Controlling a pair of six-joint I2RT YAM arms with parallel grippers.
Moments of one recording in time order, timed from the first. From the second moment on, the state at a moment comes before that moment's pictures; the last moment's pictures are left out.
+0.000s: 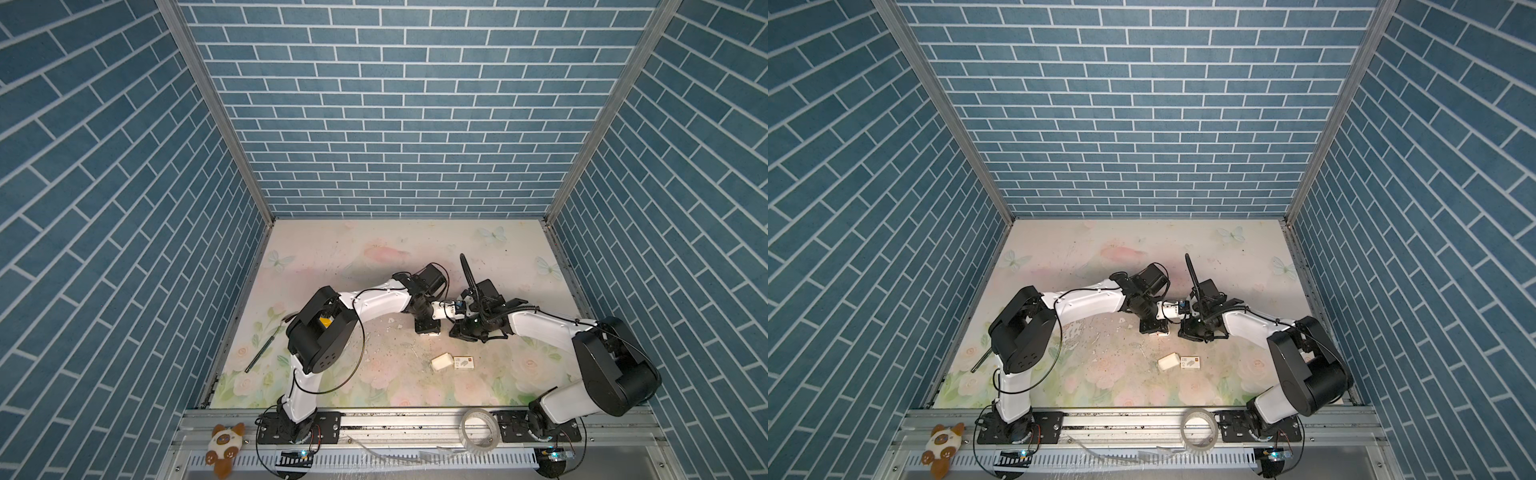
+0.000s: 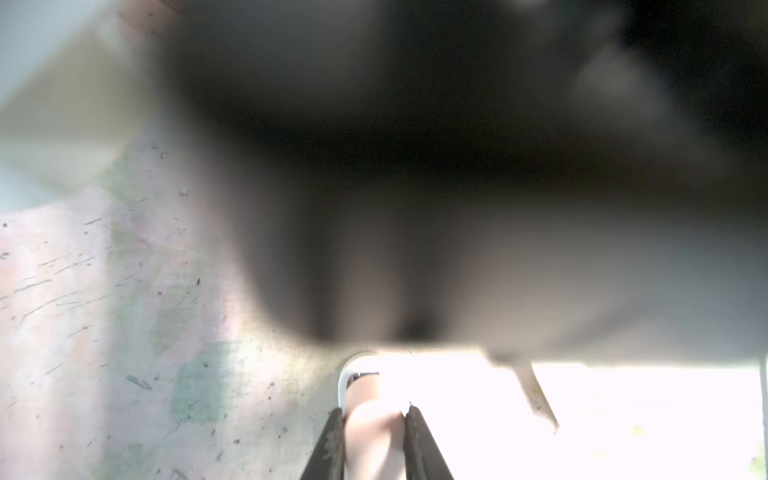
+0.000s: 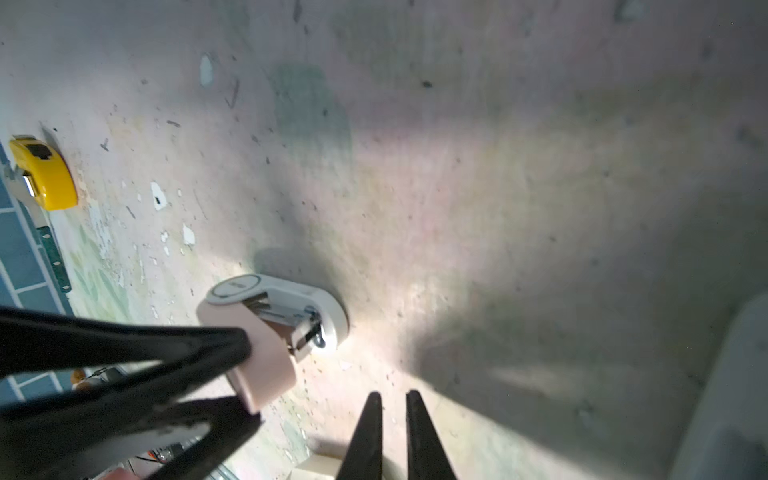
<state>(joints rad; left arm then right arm) -0.85 1.98 1.40 -0.64 0.35 0.66 0.54 1.49 0.70 -0.40 -0.42 0.57</state>
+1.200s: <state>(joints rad) -0.86 2.01 1.44 -0.68 0.32 0.66 0.54 1.21 0.63 -0.62 -0.21 0.60</state>
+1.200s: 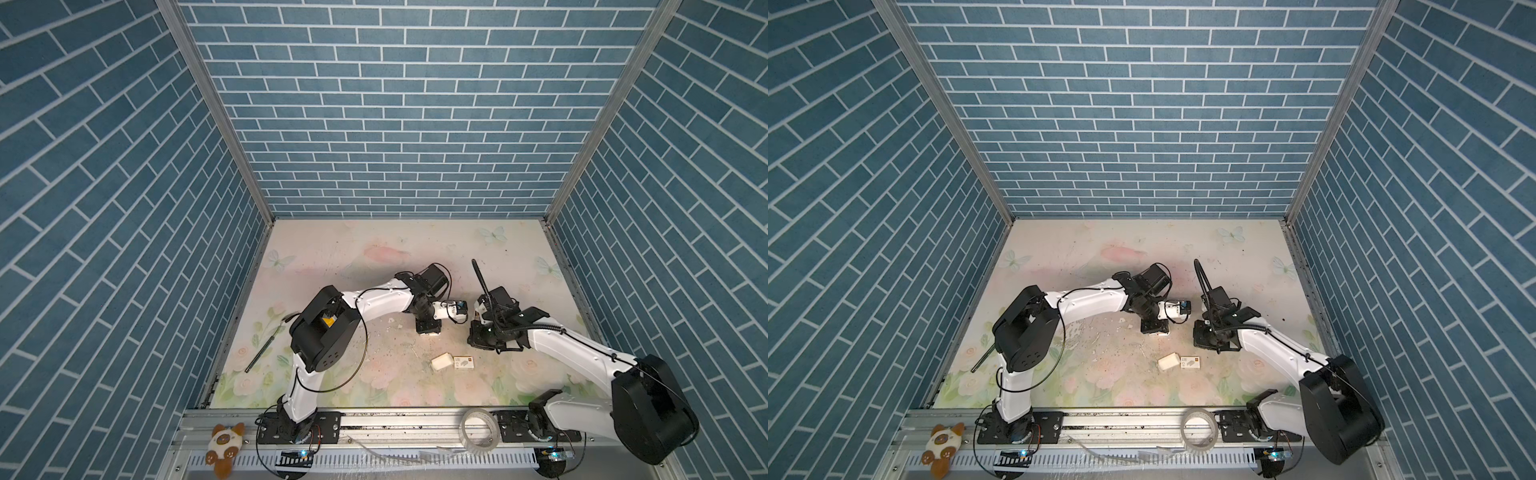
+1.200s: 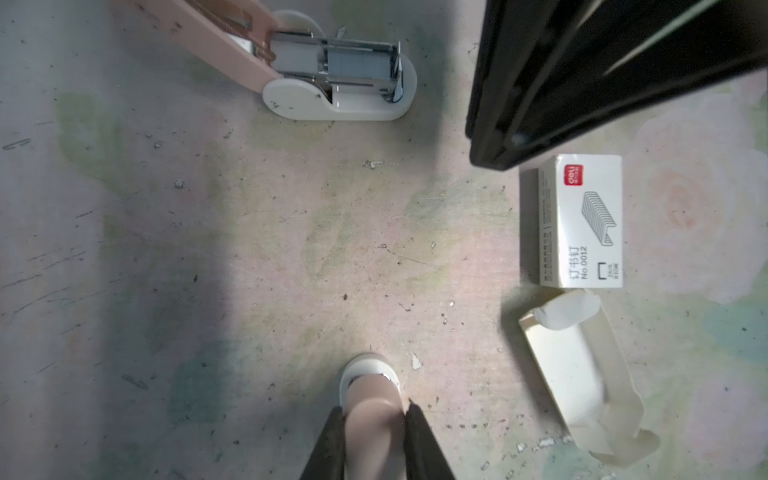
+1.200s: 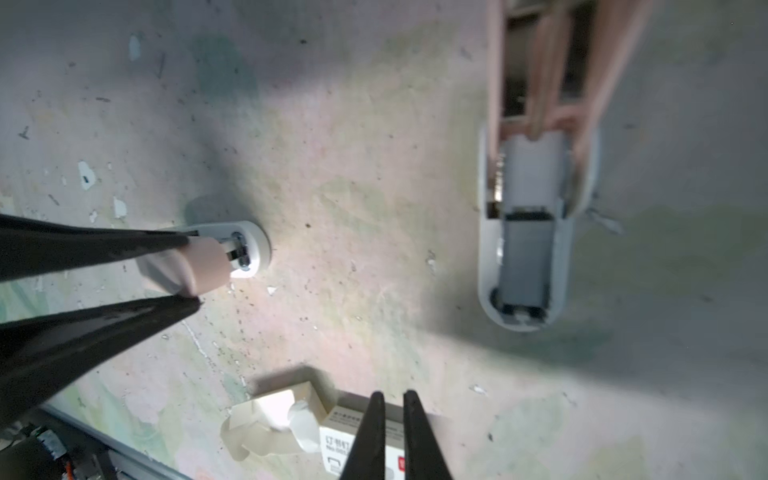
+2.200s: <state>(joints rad) -0.89 2.04 1.53 -0.82 0.22 0.64 0.53 0.92 0.60 -0.73 0.03 0.69</state>
